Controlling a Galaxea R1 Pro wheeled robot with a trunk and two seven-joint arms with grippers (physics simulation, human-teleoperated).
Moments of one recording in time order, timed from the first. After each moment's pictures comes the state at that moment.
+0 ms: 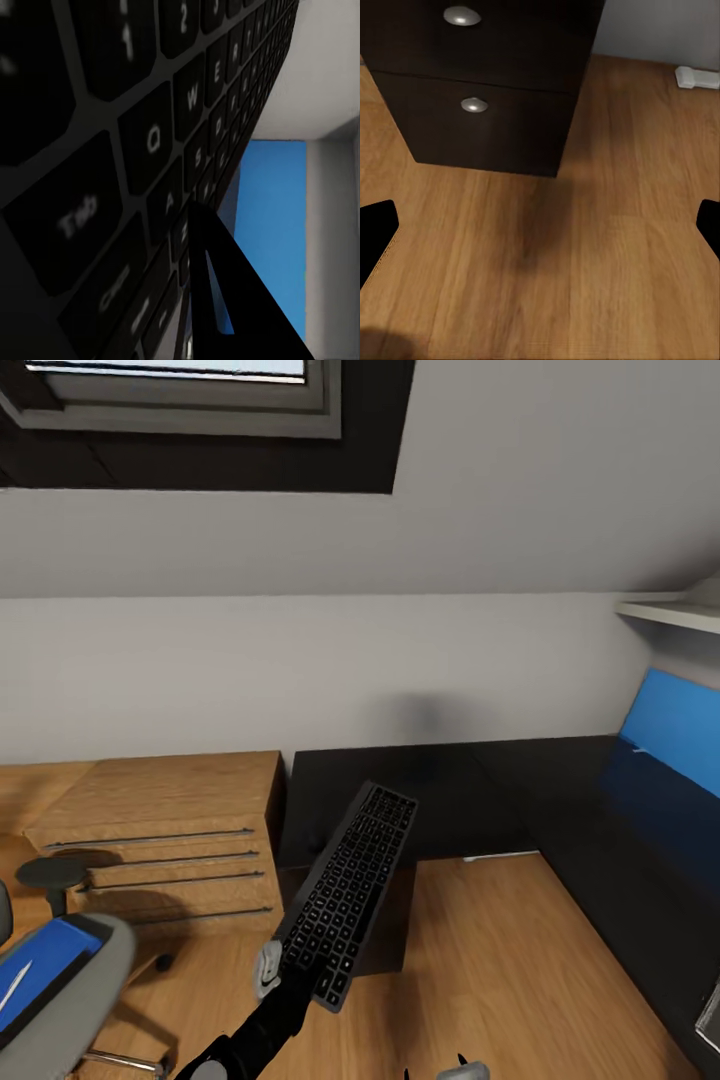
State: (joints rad) left arm -0.06 -0.02 -0.21 -1.20 1.25 0.33 -0.22; right arm -0.34 0.17 0.76 0.02 -0.38 -0.73 -0.28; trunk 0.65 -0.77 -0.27
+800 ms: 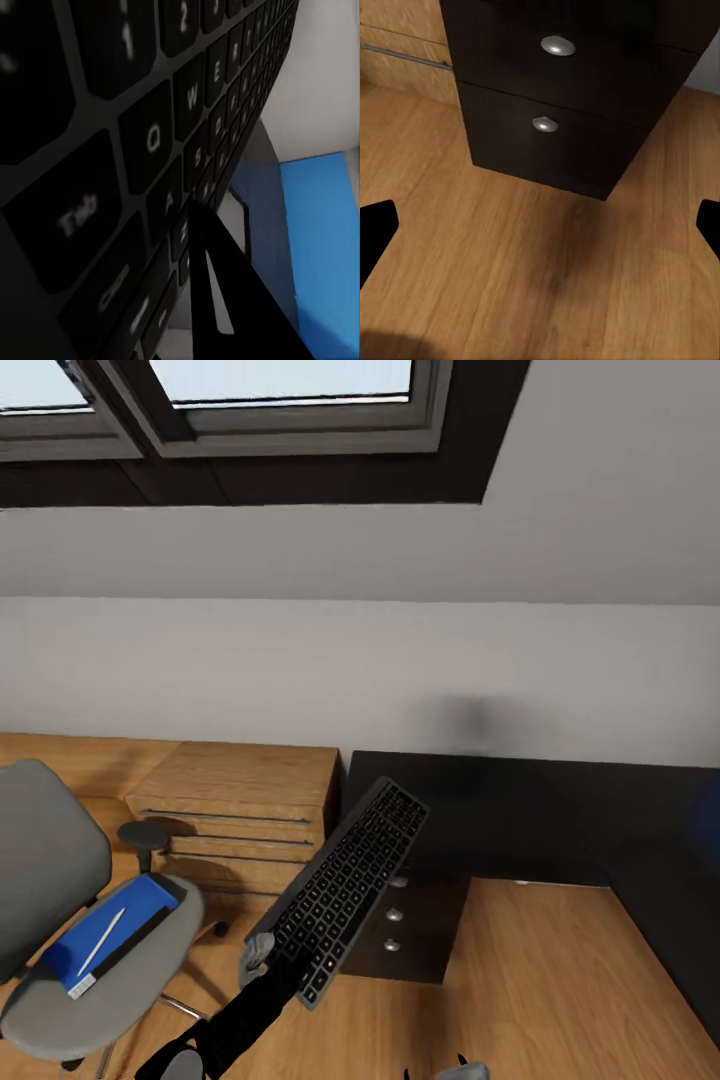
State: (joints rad) left arm -0.06 0.09 -0.24 -1.31 1.07 0.36 -0.22; right arm -0.34 0.17 0.76 0.02 -0.38 -0.73 -0.28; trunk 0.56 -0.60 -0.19
